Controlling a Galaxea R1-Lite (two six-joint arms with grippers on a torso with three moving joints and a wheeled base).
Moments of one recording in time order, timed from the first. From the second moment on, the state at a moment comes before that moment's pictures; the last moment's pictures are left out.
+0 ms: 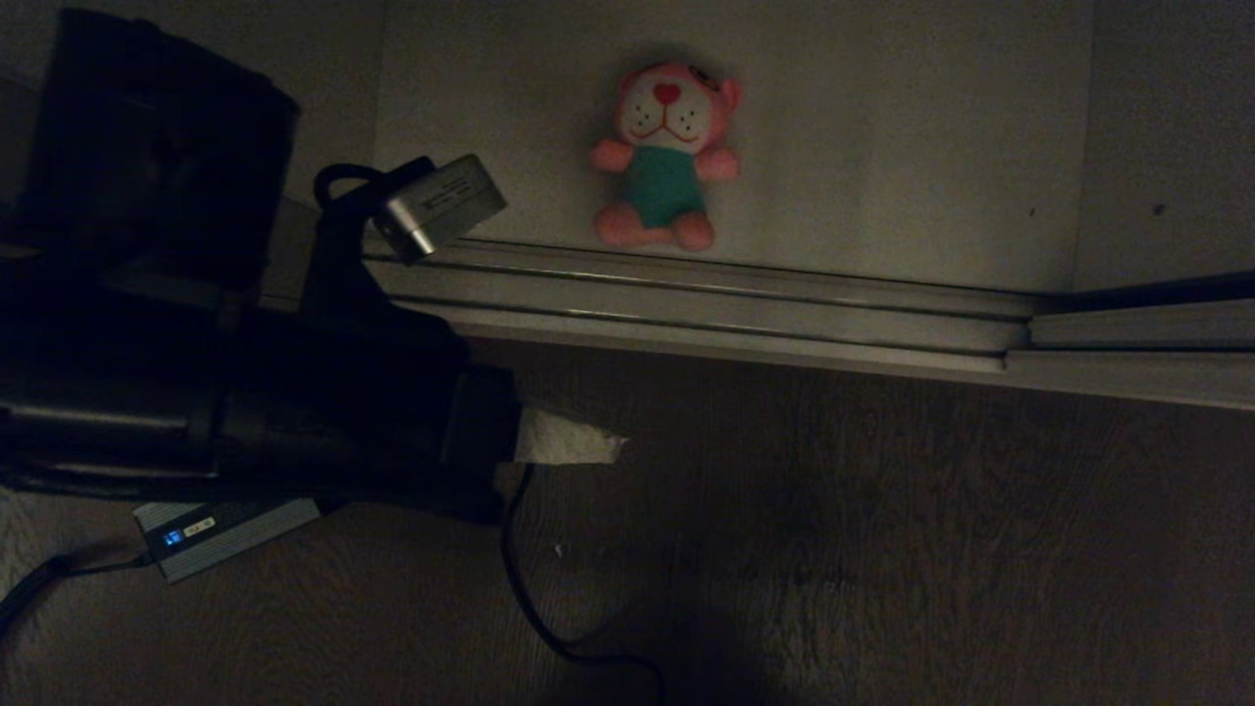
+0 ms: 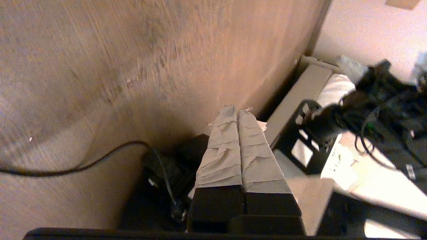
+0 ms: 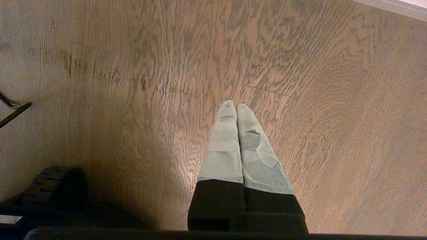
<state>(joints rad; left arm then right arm) -0.67 1.43 -1.26 0.26 -0.43 -0.17 -0.01 0.00 -0.03 0.10 0.04 -0.08</state>
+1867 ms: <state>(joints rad) -0.62 2.00 -1.68 -0.35 0.20 0.00 -0.01 0.00 -0.03 0.10 0.04 -0.08</state>
